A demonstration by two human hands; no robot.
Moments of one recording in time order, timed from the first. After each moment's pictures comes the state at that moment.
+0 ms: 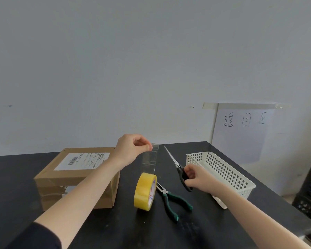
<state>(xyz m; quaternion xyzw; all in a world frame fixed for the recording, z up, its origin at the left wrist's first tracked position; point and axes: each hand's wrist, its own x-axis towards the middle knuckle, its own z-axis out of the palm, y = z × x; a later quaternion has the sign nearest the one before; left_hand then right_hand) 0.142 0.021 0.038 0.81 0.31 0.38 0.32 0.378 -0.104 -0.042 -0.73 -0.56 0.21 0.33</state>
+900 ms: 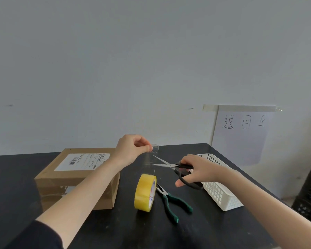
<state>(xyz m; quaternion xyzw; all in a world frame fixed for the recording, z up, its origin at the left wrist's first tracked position) 0.141 0.025 0.039 0.81 0.31 0.38 0.33 0.357 -0.113 0.029 -0.72 -0.67 0.12 0.15</state>
